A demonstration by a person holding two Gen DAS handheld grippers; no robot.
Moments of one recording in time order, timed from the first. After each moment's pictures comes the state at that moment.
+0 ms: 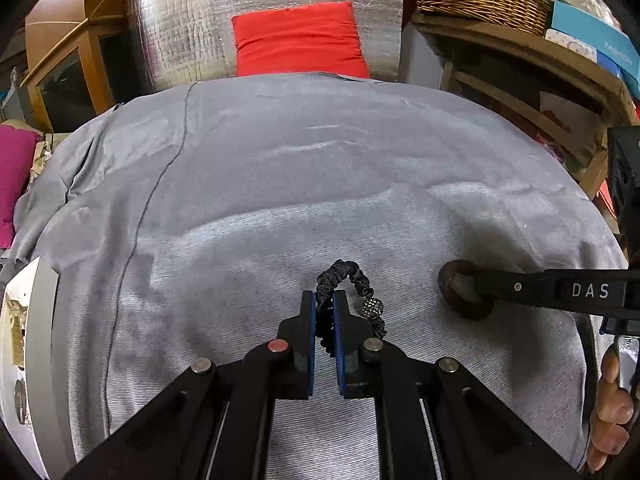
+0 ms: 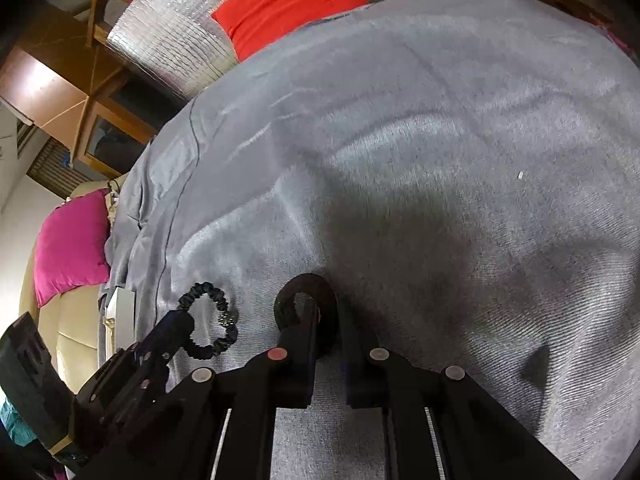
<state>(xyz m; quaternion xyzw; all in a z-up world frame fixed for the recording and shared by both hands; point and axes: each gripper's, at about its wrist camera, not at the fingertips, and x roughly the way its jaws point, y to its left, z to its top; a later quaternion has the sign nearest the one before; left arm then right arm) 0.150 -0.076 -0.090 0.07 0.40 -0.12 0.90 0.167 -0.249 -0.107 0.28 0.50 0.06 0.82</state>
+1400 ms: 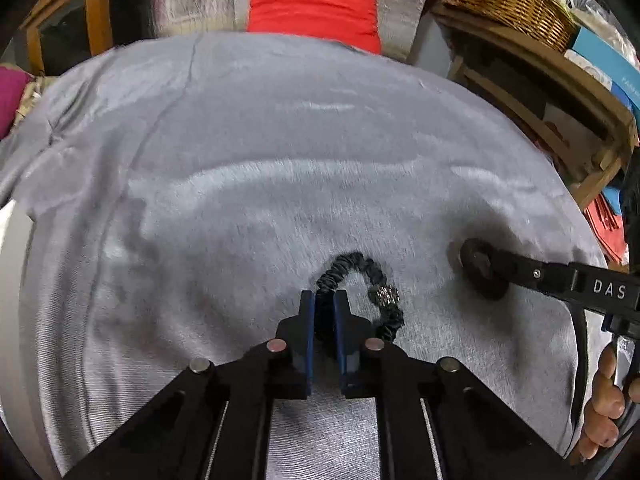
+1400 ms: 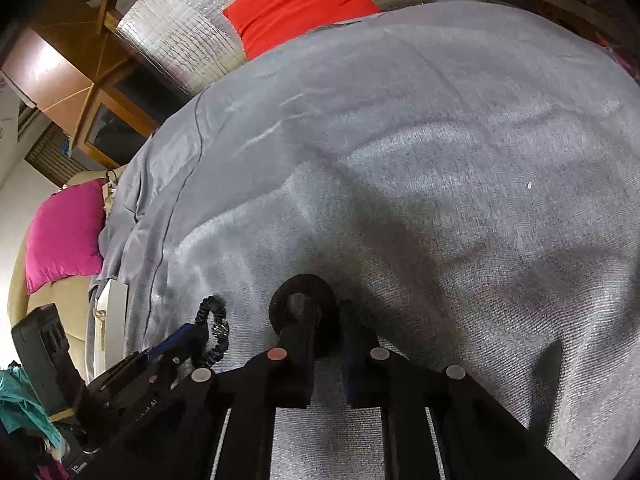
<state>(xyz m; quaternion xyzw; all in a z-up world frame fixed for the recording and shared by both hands) 0.158 -0.044 -0.107 0.01 0.45 -0.13 0.88 0.167 -0.238 -0.102 0.24 0.49 0.06 0.83</state>
